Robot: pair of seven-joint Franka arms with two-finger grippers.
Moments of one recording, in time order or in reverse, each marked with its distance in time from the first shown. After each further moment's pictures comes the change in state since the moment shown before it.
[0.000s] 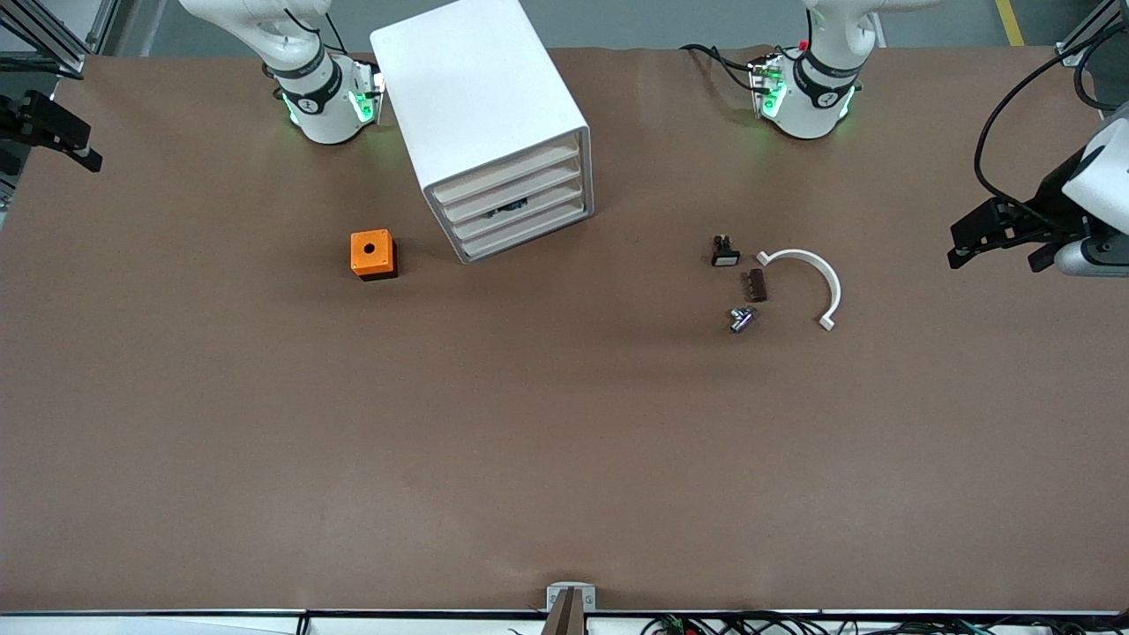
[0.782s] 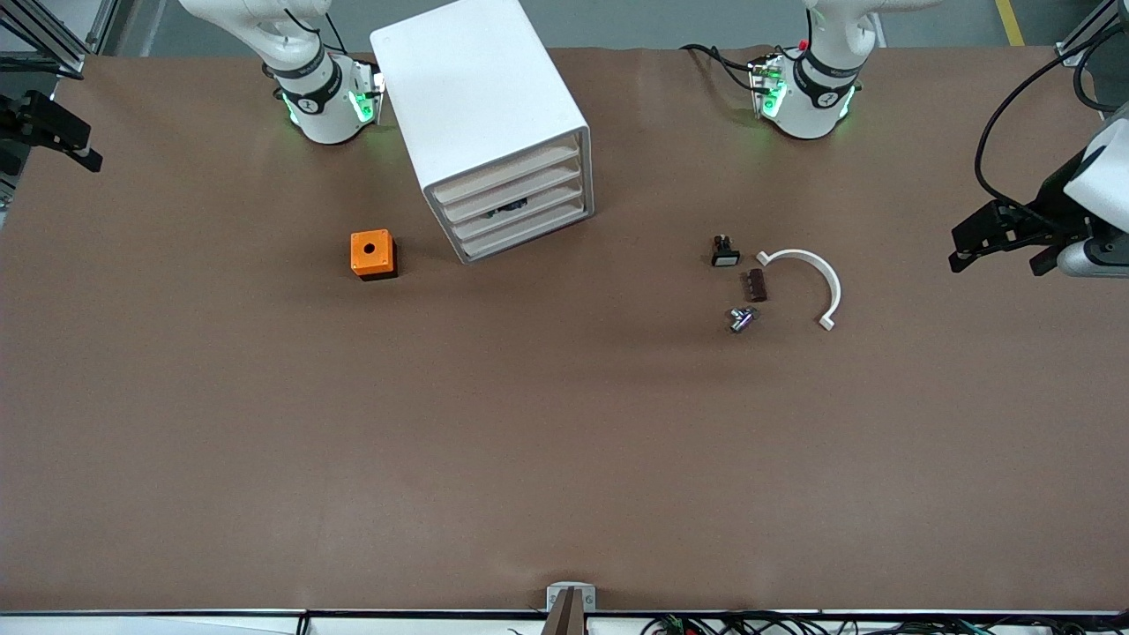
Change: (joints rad) left arm 0.001 -0.004 0.000 -0.010 0.000 0.032 0.000; right arm 0.000 0.000 0.000 0.000 0.000 0.000 0.000
